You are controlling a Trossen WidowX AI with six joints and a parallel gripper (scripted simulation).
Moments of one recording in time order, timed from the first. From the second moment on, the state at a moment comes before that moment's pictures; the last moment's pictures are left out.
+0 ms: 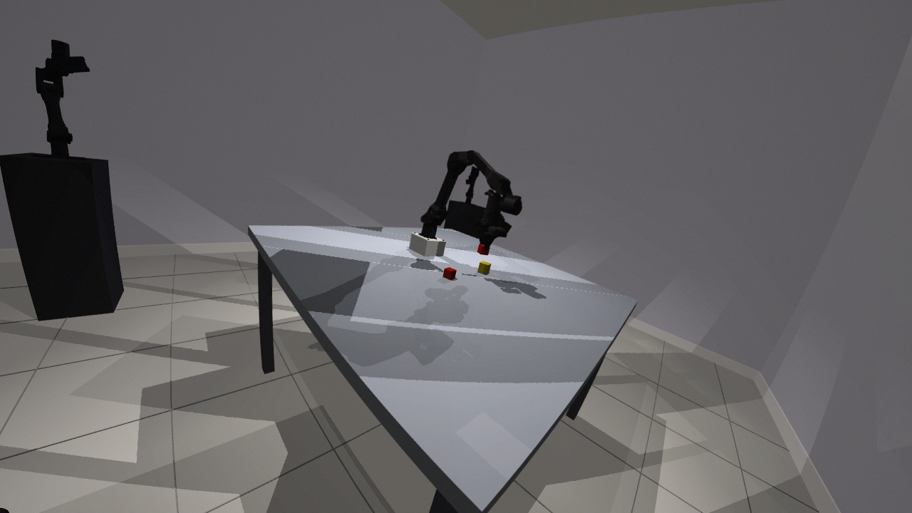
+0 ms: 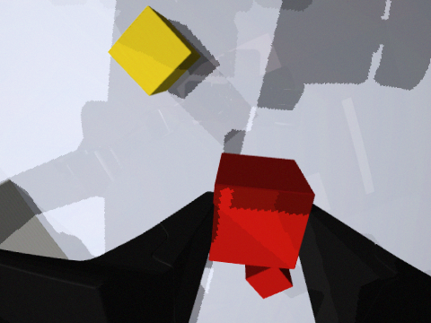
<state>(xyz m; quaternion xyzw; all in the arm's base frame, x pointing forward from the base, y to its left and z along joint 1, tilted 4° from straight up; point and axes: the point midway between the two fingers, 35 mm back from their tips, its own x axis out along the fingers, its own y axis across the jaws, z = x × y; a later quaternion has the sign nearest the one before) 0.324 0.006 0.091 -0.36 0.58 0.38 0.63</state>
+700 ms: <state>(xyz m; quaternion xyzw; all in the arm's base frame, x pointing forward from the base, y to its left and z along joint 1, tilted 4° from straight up) 0.294 0.064 0.073 -0.37 0.57 0.39 0.62</state>
